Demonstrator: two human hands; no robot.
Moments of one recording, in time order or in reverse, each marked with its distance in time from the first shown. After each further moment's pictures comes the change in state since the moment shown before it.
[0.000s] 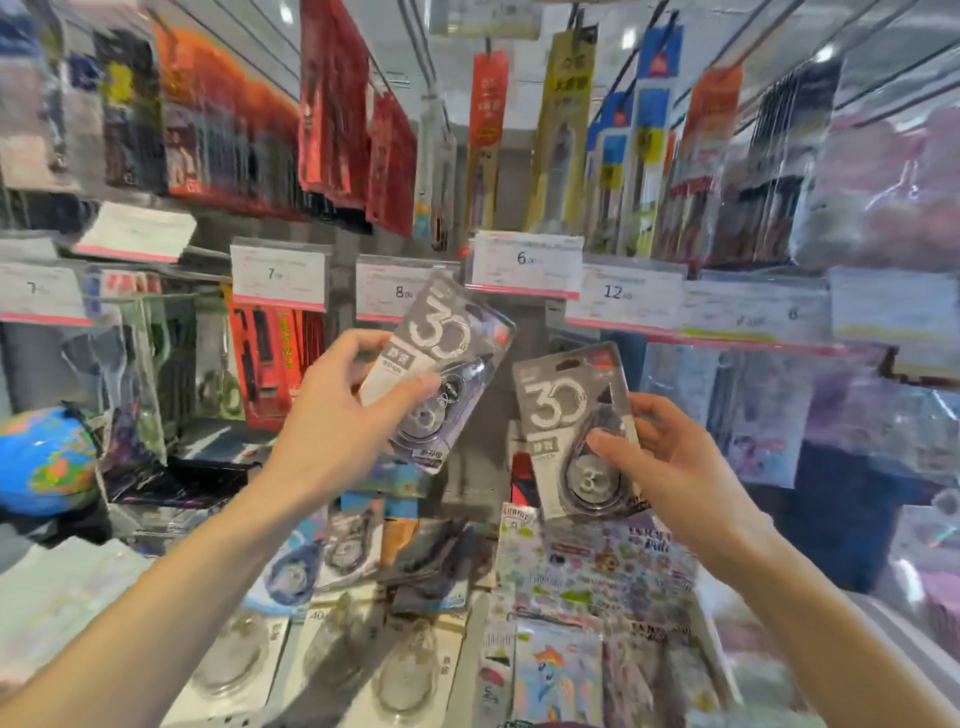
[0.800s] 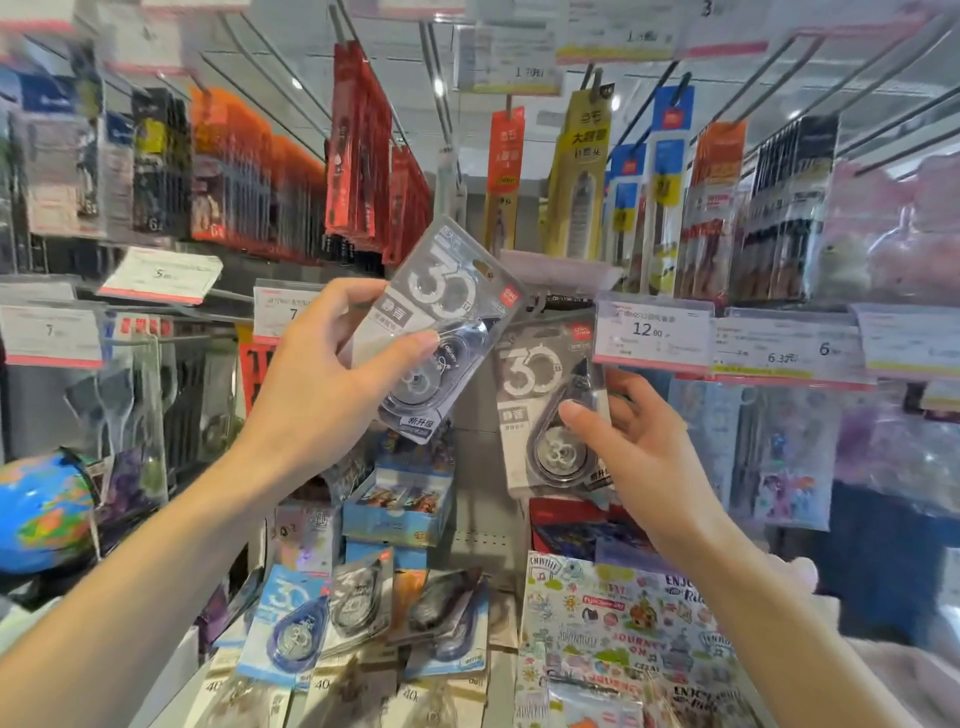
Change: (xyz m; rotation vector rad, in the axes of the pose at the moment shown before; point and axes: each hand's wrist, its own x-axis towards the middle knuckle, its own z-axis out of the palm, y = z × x) left_hand 0.031 0.032 -0.034 -0.062 0.045 0.220; right_hand 0.040 -0.024 0.051 0.047 0.064 -0.233
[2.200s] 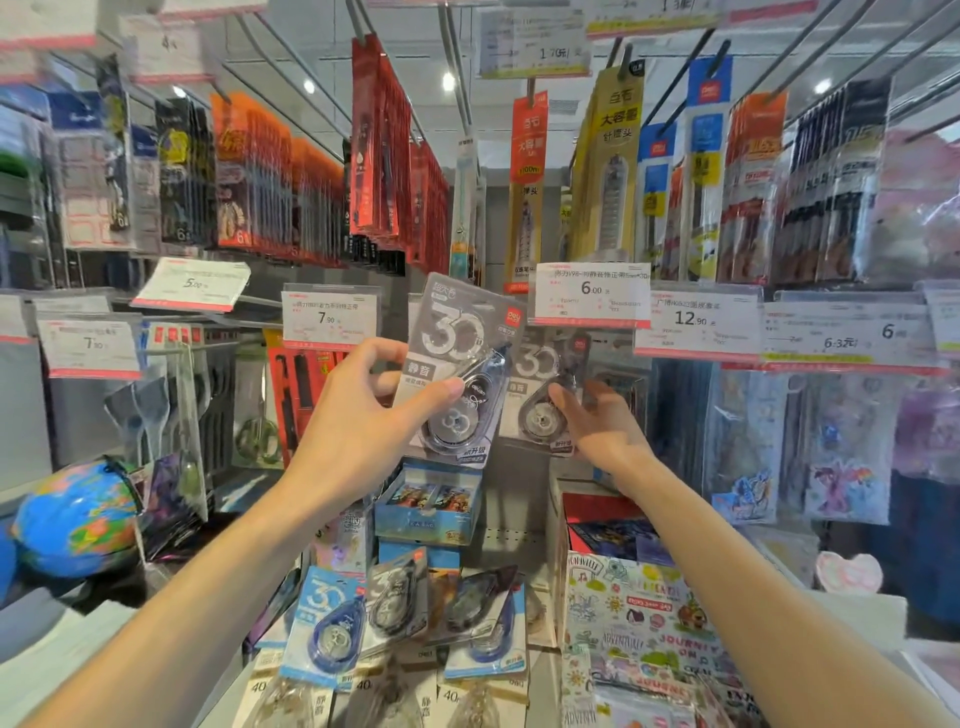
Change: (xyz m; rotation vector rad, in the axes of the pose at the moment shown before) left_hand -0.008 -0.036 0.001 0.056 -0.070 -0.244; right_hand 0.084 0.073 0.040 -0.261 0.073 0.377
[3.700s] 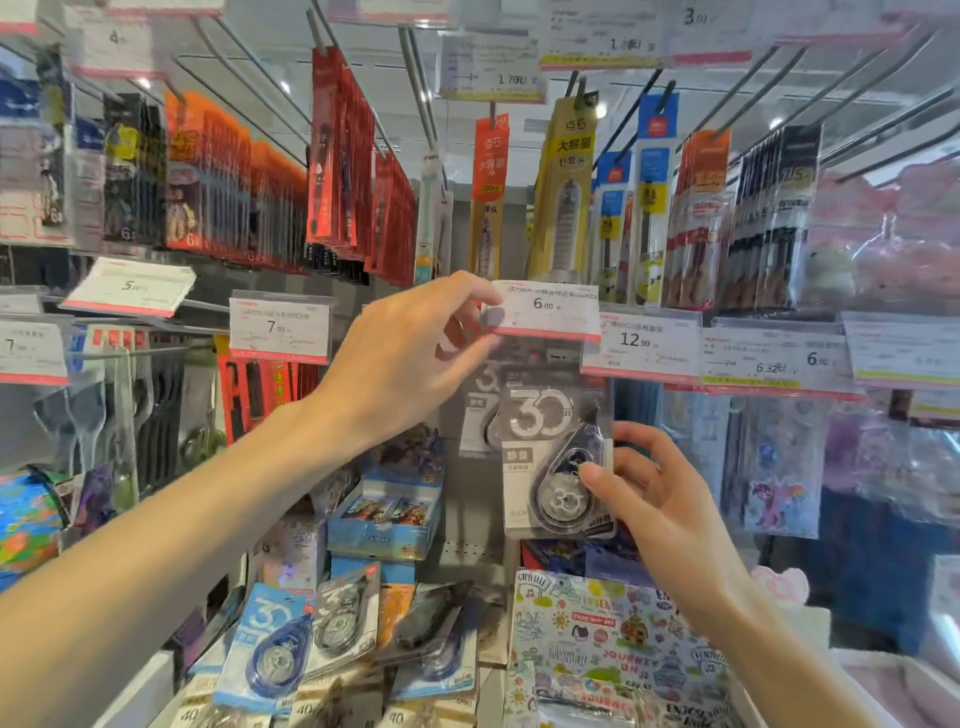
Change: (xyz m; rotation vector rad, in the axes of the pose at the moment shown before) left_hand 0.048 0.050 0.037 0.493 -0.020 0.736; right_hand -0.123 0.002 -0.076 0.350 -0.062 -0.263
